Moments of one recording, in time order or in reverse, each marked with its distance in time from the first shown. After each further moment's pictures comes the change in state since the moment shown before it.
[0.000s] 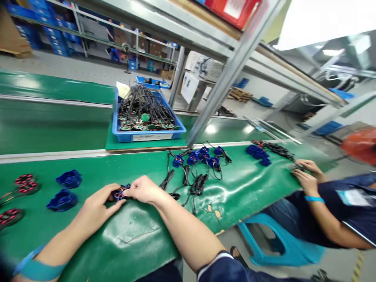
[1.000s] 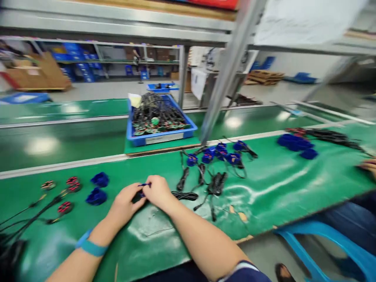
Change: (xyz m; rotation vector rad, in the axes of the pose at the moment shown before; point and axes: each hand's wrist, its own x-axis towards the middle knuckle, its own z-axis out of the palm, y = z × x) left_hand 0.002 0.002 0.015 0.208 0.063 0.135; right_hand -0.002 0.004 0.020 -0.311 0.355 -0.260
